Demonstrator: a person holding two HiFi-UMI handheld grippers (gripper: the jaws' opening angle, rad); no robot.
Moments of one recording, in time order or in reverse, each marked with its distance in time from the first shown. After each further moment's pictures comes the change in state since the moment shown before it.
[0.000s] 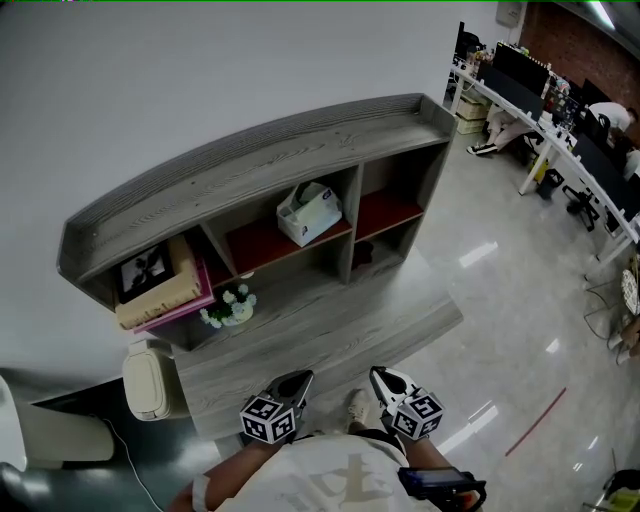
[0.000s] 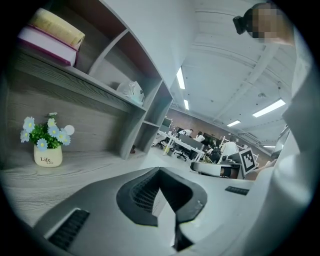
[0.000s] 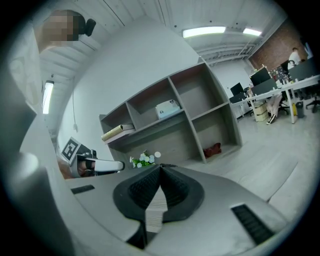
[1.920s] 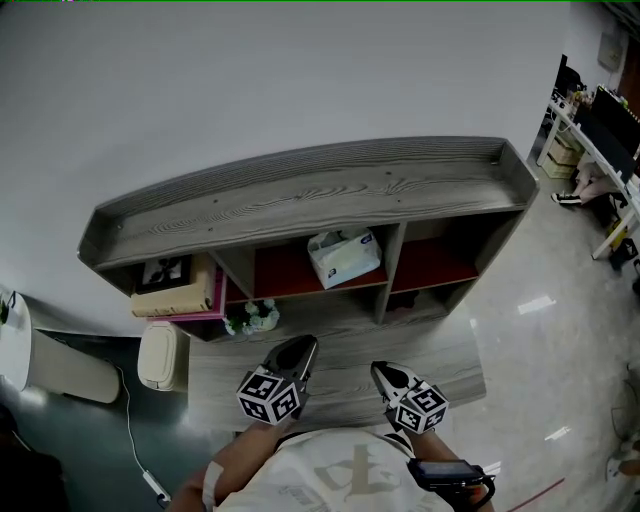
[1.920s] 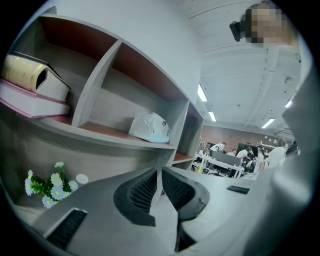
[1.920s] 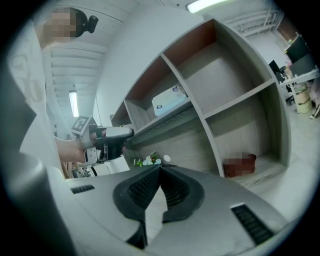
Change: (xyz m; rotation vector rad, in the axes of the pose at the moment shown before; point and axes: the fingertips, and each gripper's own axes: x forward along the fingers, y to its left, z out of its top) left arm 0.074 0.064 0.164 0.026 -0.259 0.370; right arm 0.128 -0.077 0.066 -0.075 0.118 0.386
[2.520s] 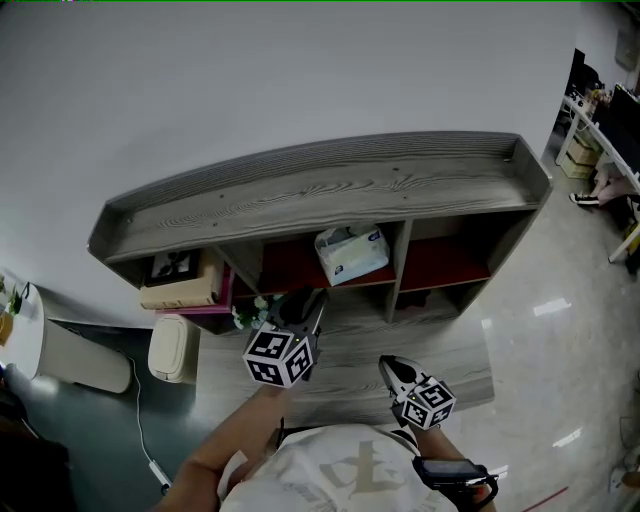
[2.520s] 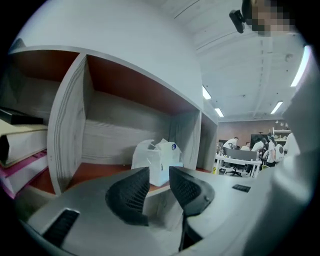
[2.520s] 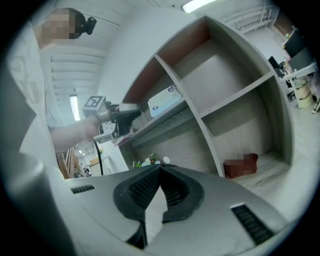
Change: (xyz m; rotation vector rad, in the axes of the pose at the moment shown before) left arm 0.047 0.011 0.094 0.122 -0.071 0.142; right arm 0.005 -0.016 0.003 0.027 -0.015 0.026
